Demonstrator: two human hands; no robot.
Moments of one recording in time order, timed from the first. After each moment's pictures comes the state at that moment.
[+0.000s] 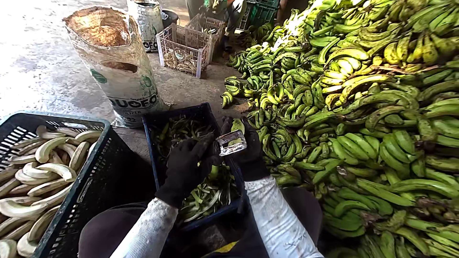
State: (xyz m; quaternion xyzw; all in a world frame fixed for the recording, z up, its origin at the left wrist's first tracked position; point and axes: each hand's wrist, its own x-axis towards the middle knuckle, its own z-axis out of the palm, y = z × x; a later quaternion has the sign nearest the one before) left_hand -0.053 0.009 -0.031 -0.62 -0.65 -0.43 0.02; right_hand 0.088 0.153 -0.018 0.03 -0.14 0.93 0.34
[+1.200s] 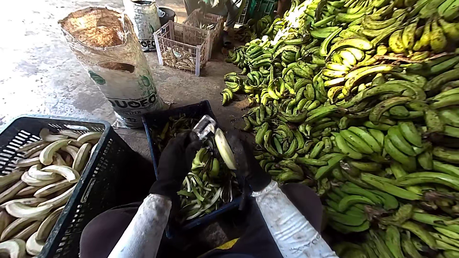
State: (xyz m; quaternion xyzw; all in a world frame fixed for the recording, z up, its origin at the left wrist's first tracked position) left_hand -0.065 0.006 -0.017 -0.46 -0.77 -0.40 -0.16; right_hand 0.109 0.128 -0.022 -0.33 -0.72 0.53 0.30
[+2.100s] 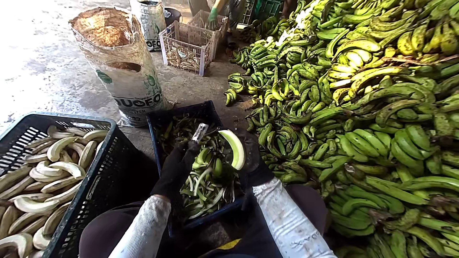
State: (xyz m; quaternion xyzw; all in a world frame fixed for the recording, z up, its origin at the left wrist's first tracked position) left_hand -0.073 -0.004 -0.034 -0.35 -0.75 -0.45 -0.34; right_hand 0.105 0.143 -0.033 -0.20 -0.34 0.87 0.30
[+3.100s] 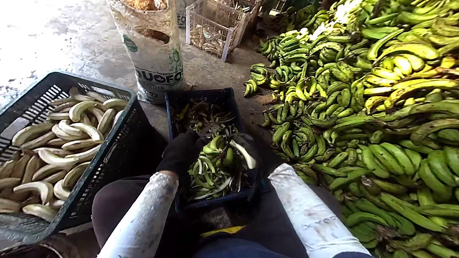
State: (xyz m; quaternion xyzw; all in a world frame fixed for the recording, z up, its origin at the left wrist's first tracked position) left_hand -0.093 -0.030 -0.029 -0.37 -0.85 -0.23 -0.29; right_hand 0.100 0.162 -0.081 -0.39 -0.76 0.52 0.02
